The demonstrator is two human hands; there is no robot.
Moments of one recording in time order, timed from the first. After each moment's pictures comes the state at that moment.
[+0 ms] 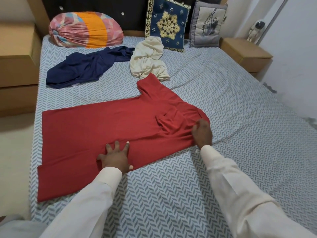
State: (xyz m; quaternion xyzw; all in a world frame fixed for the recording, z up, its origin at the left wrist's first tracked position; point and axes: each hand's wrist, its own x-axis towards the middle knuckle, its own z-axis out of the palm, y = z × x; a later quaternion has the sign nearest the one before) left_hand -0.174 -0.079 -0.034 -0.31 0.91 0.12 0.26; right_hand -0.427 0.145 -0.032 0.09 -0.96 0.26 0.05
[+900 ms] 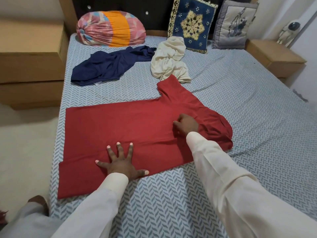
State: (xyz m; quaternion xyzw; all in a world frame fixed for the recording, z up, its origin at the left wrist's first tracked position) left_hand -0.150 -0.105 -0.048 -0.39 0.85 0.17 0.30; right_hand -0.433 -0.005 -0.052 0.21 -0.96 0.16 -0.08
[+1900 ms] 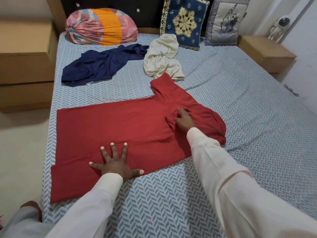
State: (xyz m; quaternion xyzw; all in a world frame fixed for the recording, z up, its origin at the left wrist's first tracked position) left_hand -0.150 -0.107 -0.048 -0.39 0.85 0.18 0.31; right_hand -0.452 0.004 -0.052 0.20 -0.92 0.30 -0.16
